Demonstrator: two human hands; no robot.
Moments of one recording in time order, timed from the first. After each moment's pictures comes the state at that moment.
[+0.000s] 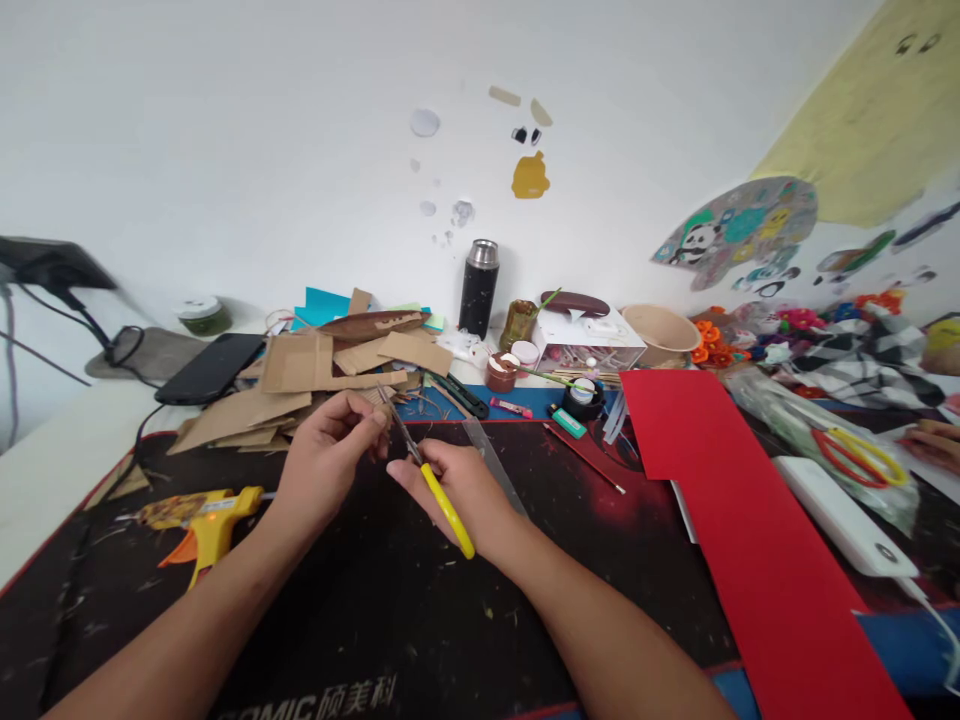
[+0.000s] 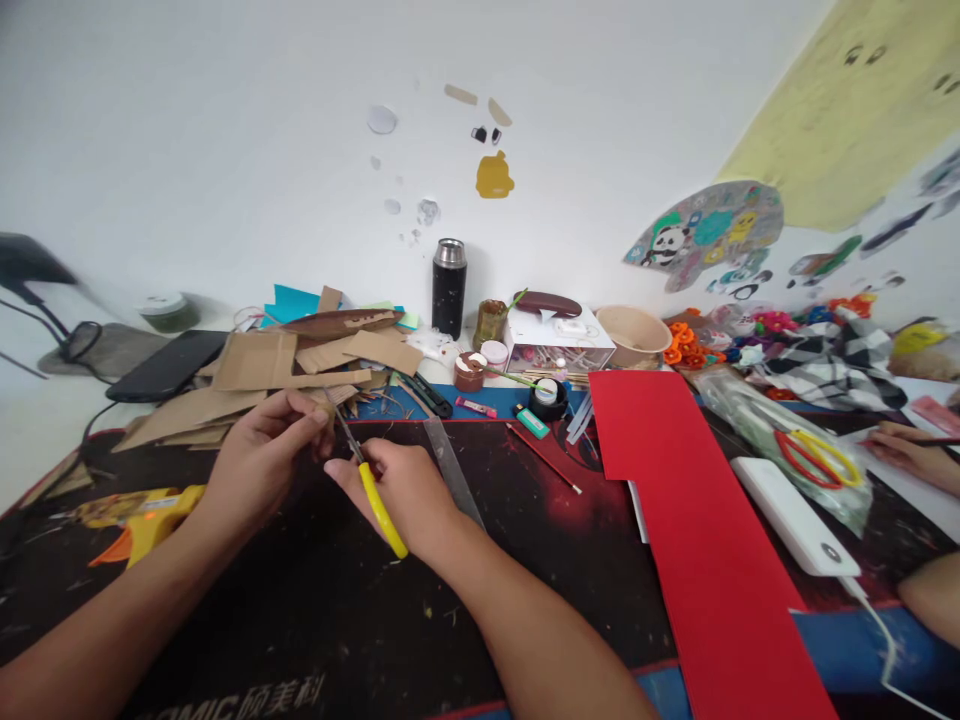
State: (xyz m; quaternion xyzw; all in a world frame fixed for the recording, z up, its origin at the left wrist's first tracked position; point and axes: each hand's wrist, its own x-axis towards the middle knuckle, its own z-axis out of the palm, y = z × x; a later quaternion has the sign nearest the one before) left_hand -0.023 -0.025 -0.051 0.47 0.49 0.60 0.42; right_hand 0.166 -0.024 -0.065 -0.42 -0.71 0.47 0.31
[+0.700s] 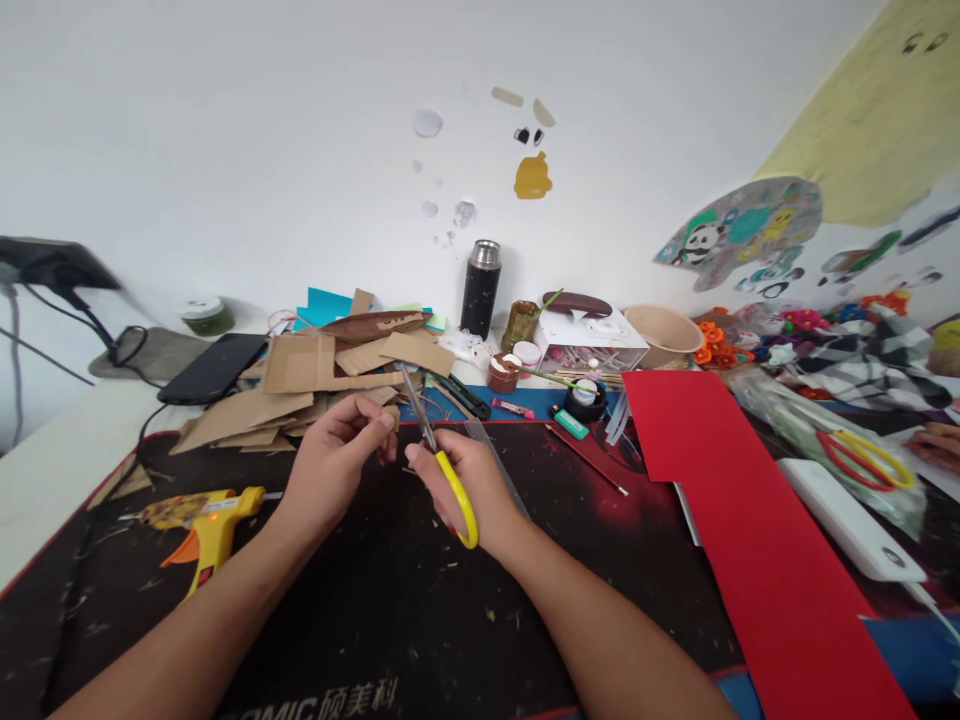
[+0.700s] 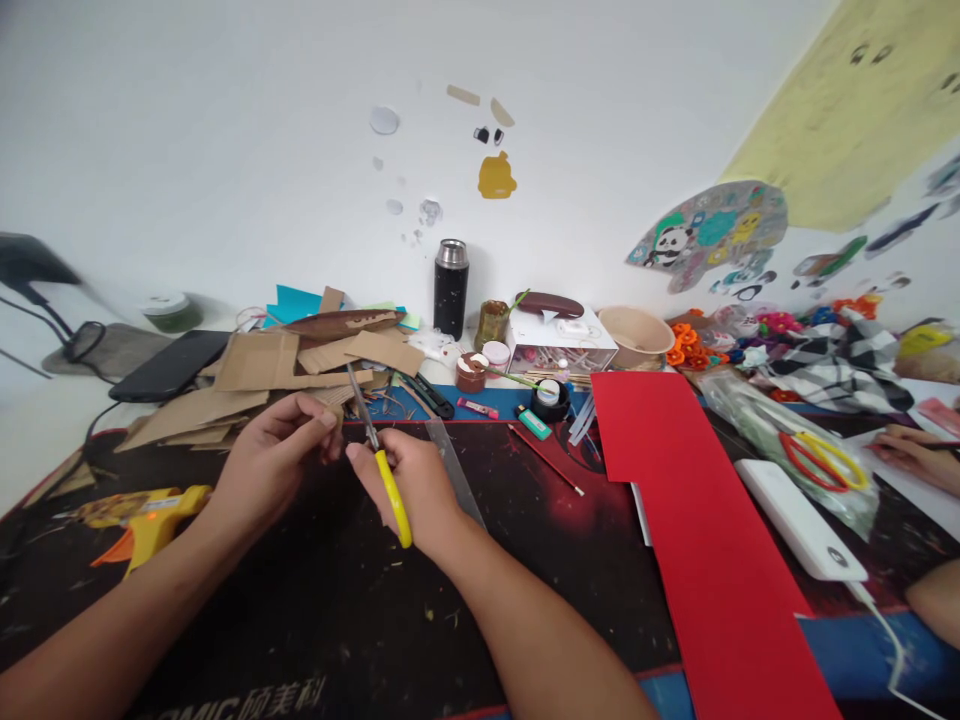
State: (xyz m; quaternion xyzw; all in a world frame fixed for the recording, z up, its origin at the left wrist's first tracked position) left_hand -0.015 -0.026 -0.049 0.47 0.48 0.60 0.44; right_hand 0.161 -0.023 -0.073 -0.43 -0.61 0.55 0.37
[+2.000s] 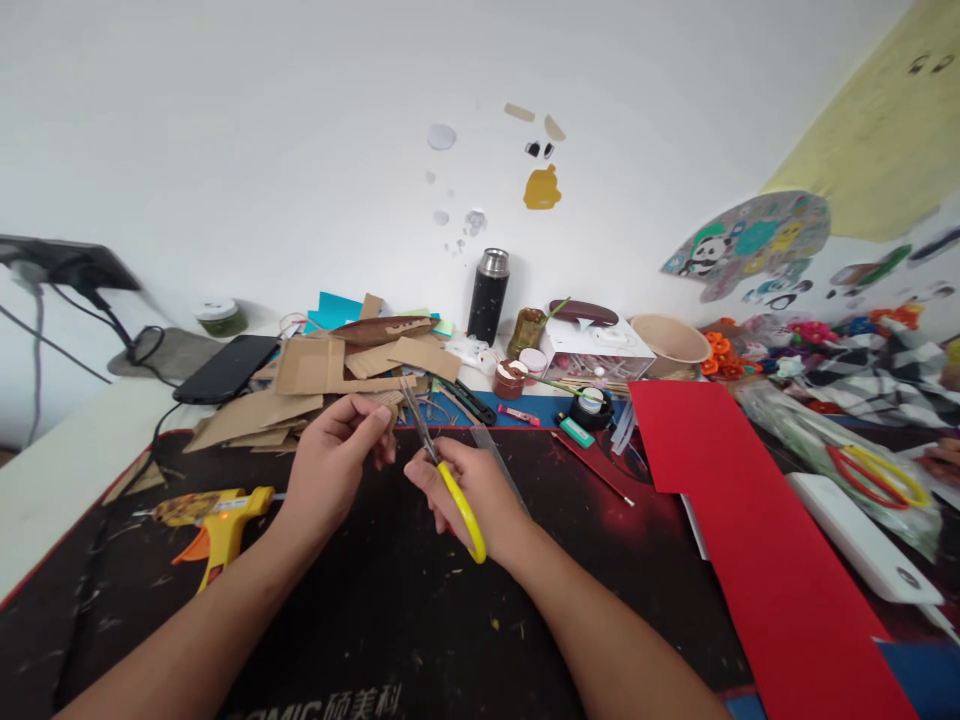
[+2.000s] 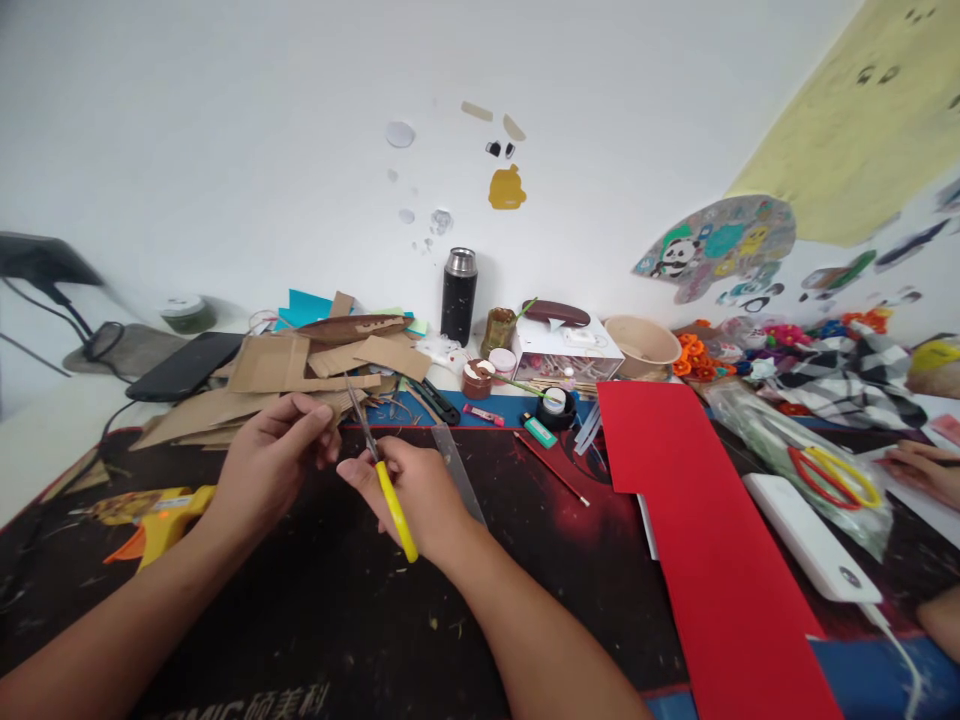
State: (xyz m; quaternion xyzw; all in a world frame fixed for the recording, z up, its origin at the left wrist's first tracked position) left_hand -0.017 -0.028 -0.043 0.45 0.49 0.62 0.41; right_hand 0.170 -0.023 -0.066 -0.38 -0.64 0.59 0.32
